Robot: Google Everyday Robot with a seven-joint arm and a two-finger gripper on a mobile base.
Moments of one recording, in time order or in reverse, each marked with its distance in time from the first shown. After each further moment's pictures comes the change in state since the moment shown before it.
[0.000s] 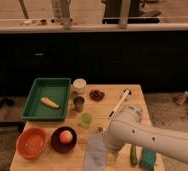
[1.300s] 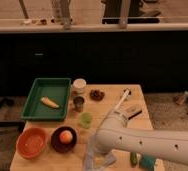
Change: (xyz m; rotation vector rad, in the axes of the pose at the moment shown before) arm -0.056 -0.003 0.016 0.031 -0.034 0.015
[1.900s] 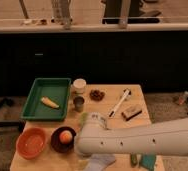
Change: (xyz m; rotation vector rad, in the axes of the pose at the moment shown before) arm -0.062 -0.012 0.014 0.036 -0.014 -0.010
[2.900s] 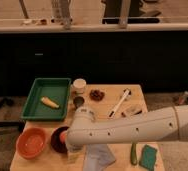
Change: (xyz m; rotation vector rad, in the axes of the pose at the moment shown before) arm -0.030 -0.032 0.023 -0.006 -0.032 0.018
